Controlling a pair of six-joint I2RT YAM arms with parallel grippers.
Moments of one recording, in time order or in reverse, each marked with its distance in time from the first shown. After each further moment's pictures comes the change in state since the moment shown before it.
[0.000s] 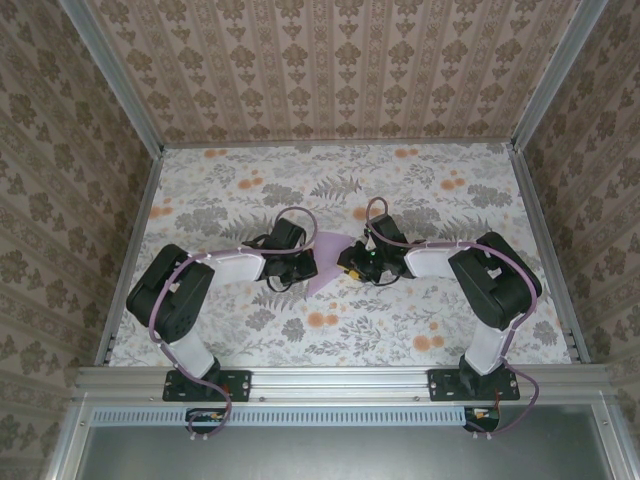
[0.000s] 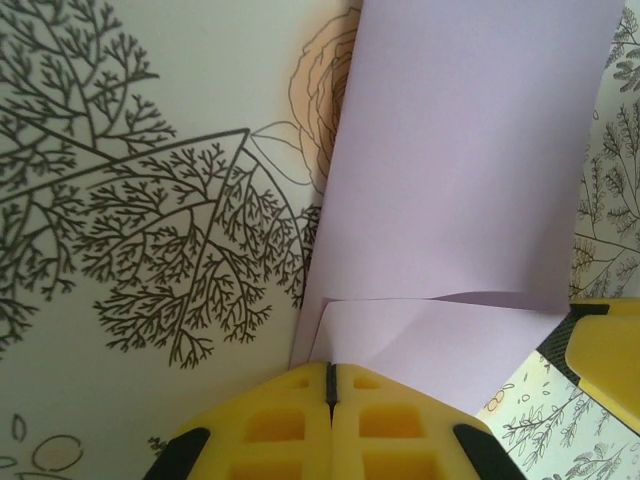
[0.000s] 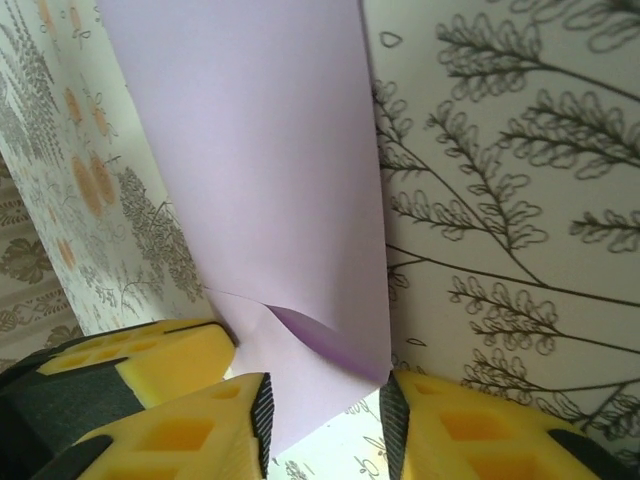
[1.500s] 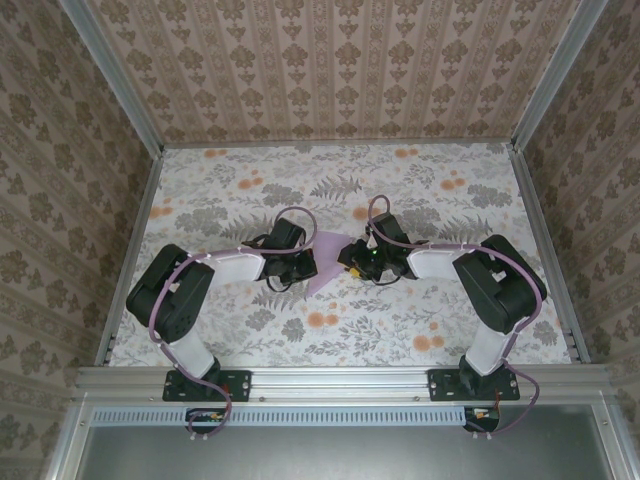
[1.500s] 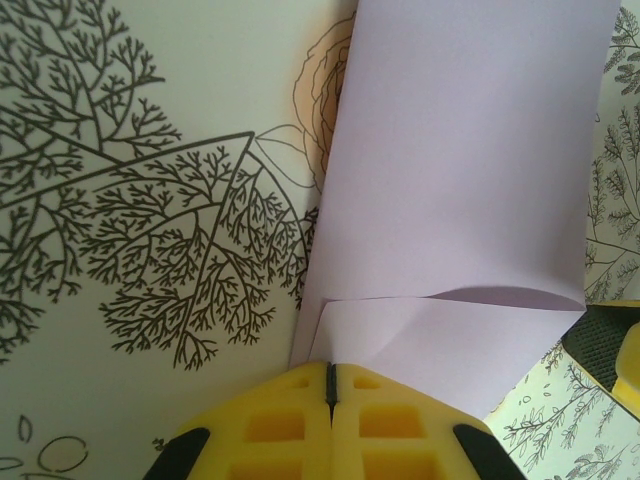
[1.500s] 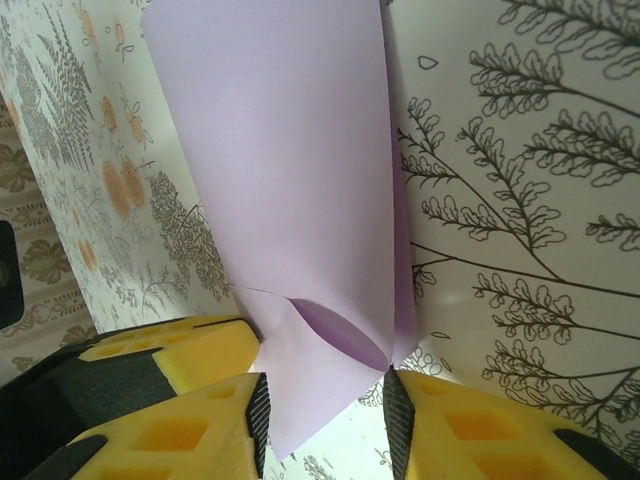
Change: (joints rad) left arm 0.000 0.000 -0.001 0.000 0.000 0.000; right arm -0.005 -0.032 -0.013 0.019 0.008 0.003
